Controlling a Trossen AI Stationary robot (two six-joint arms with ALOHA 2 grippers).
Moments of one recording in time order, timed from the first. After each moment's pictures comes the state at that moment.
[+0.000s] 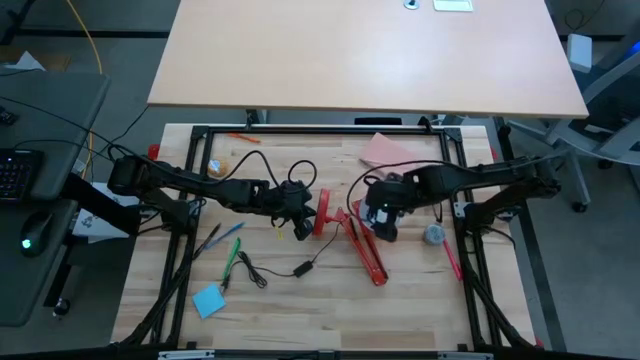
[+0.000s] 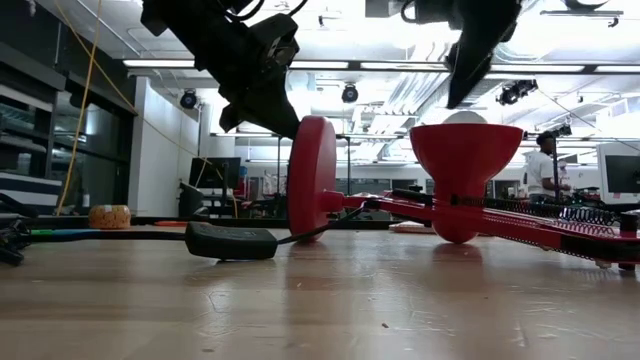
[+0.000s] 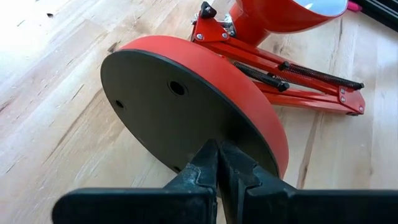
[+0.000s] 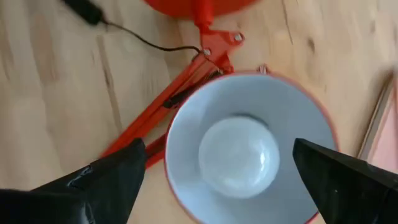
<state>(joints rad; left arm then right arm) -0.05 1.54 0.97 -0.21 -0.18 -0.50 0.09 1.43 1.26 -1.02 0.10 0.30</state>
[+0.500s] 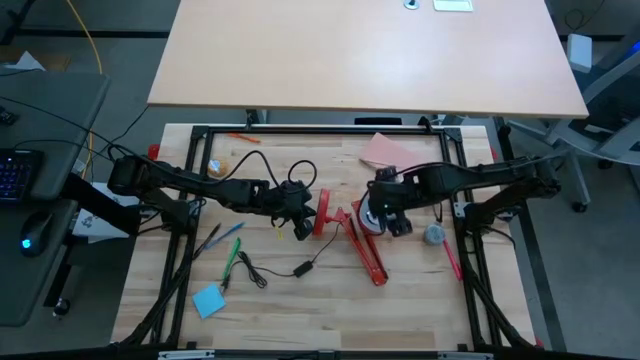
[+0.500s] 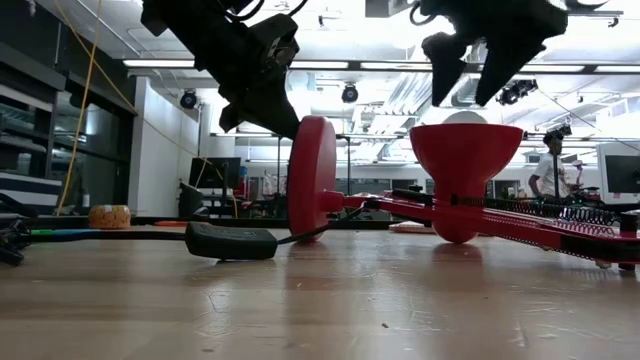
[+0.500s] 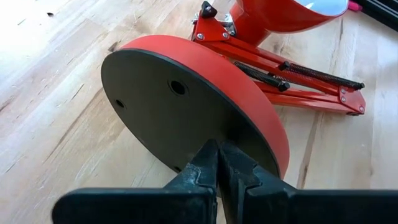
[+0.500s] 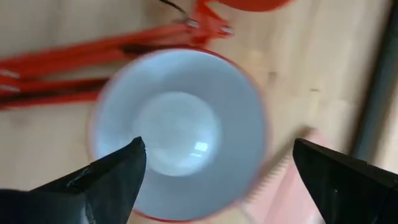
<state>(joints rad) -0.05 1.54 0.97 -0.21 -0.19 -0.50 0.09 1.43 1.26 -1.08 0.25 -0.27</state>
